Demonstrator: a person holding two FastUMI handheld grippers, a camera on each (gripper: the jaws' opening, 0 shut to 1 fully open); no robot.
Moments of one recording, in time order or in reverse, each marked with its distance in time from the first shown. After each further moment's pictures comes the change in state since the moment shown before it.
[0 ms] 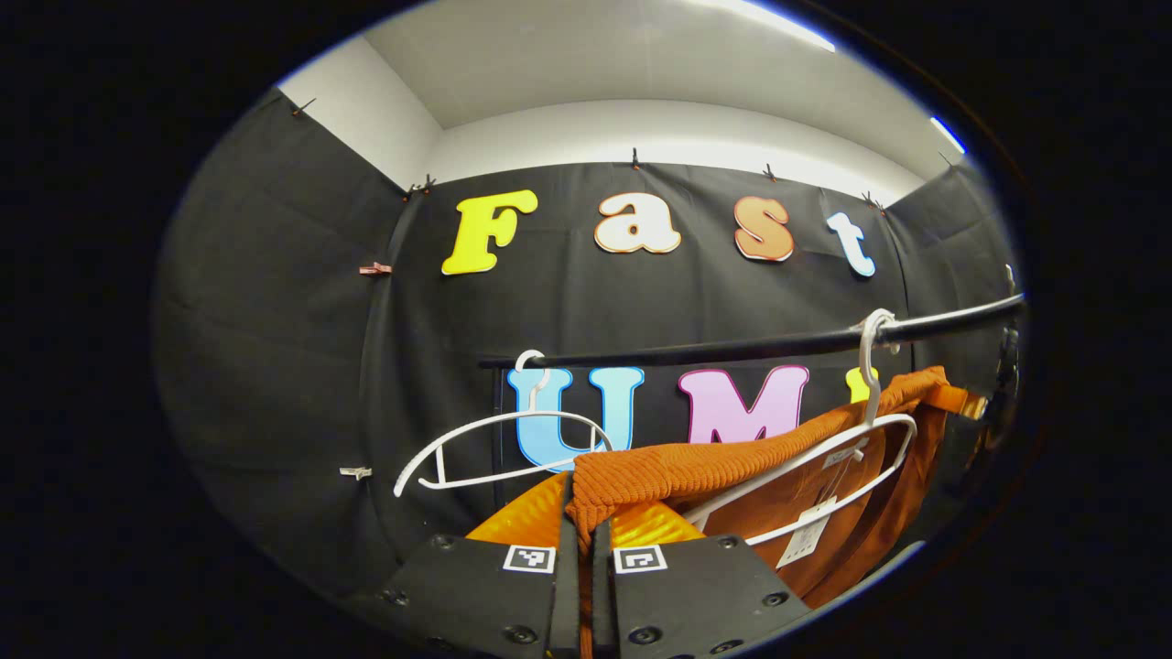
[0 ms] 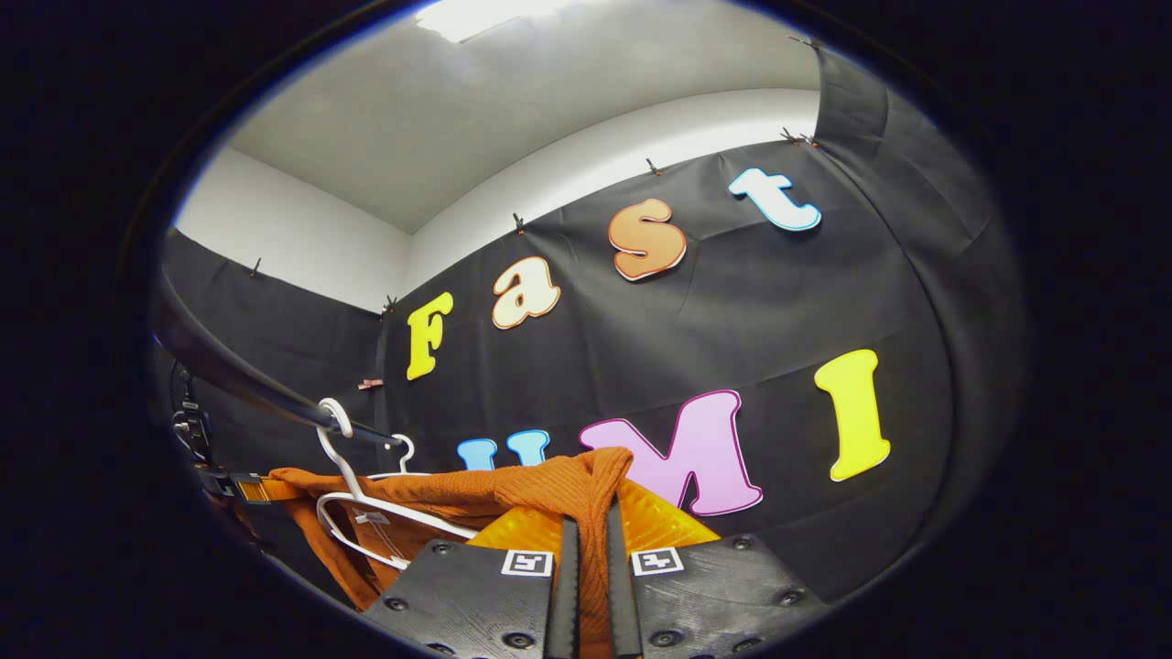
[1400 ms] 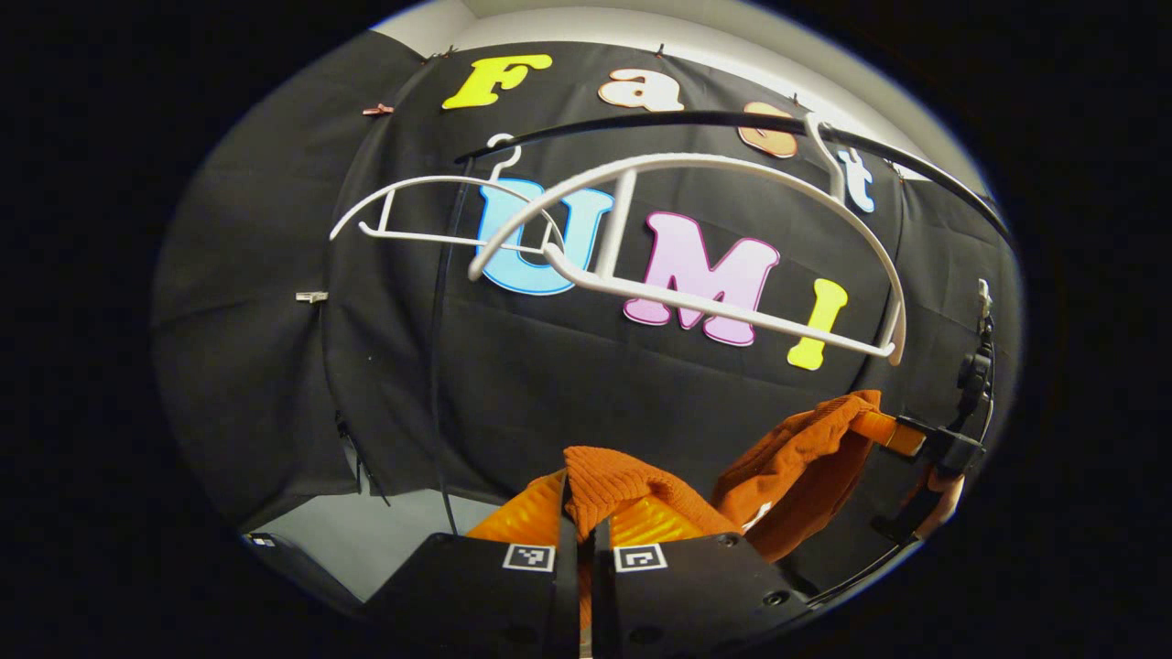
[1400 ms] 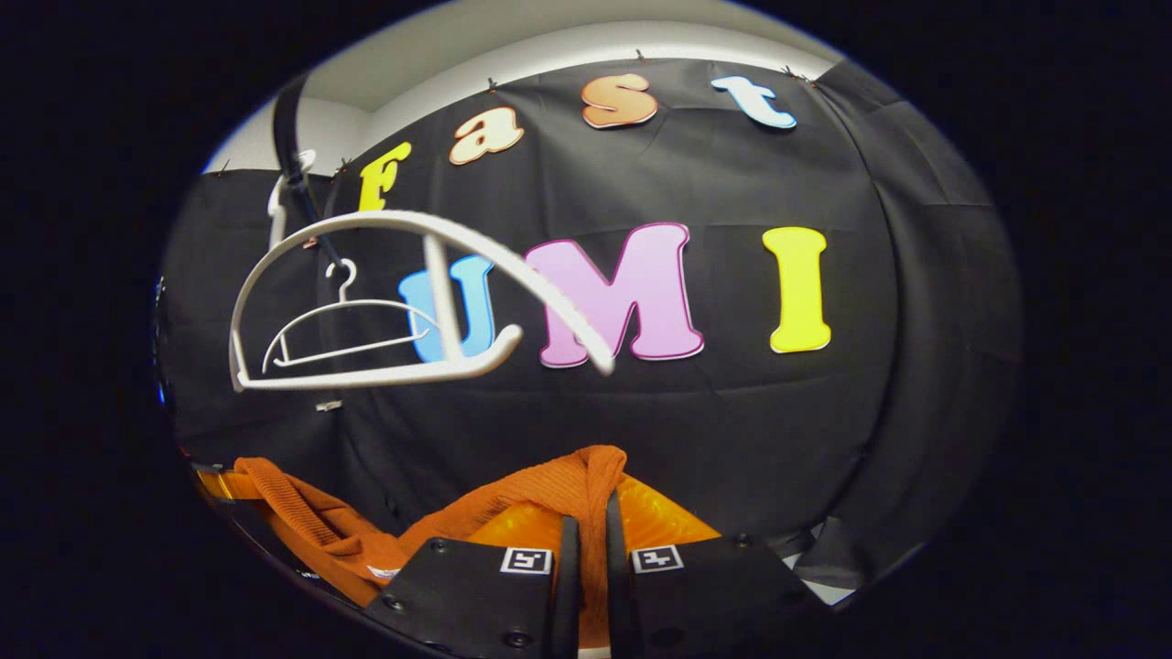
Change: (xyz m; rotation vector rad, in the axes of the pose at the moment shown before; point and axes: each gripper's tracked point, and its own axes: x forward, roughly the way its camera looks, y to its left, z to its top) left arm -0.080 -0.109 -0.180 -0.222 0.440 -0.107; right arm -0.110 -0.020 -0.176 -0.099 0.492 -0.179
